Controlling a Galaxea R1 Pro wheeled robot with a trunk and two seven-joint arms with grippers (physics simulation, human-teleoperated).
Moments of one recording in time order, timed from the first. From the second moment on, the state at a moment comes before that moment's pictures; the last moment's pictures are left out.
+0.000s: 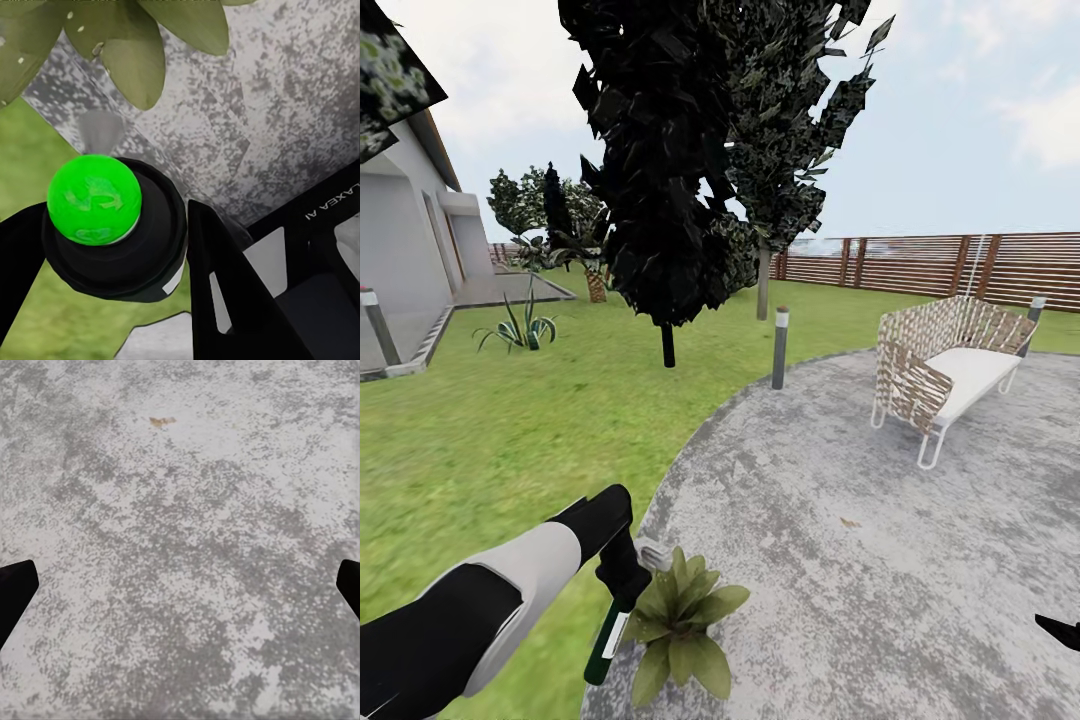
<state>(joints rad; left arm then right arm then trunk) -1.02 -0.05 -0.47 -0.16 -0.48 0.98 -0.94 -0.20 -0.22 -0.96 -1.50 0.56 0.80 1.05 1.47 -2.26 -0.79</state>
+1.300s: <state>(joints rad) -1.03 0.03 -0.47 -0.19 -0.48 0.98 -0.94 -0.20 -0.22 -0.96 -1.50 0.56 0.80 1.05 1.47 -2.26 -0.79</state>
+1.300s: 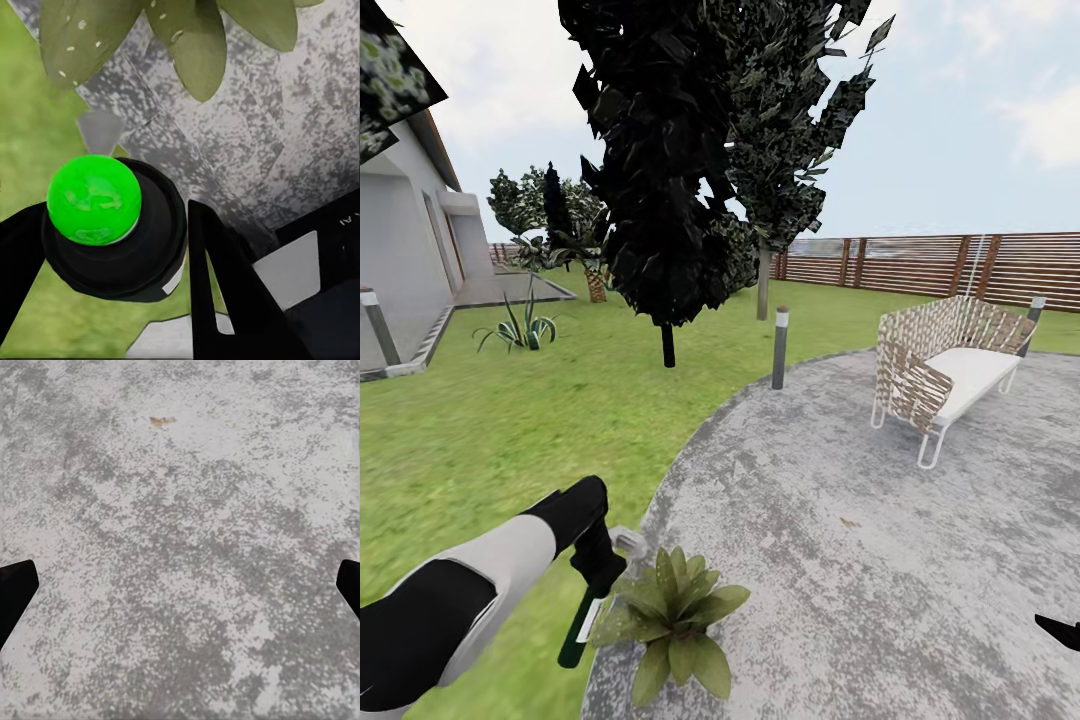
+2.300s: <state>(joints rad) -1.02 -0.07 -0.48 -0.14 -0.48 0.98 -0.94 -0.20 -0.22 -0.96 -1.50 0.56 0.80 1.05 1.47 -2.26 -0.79</state>
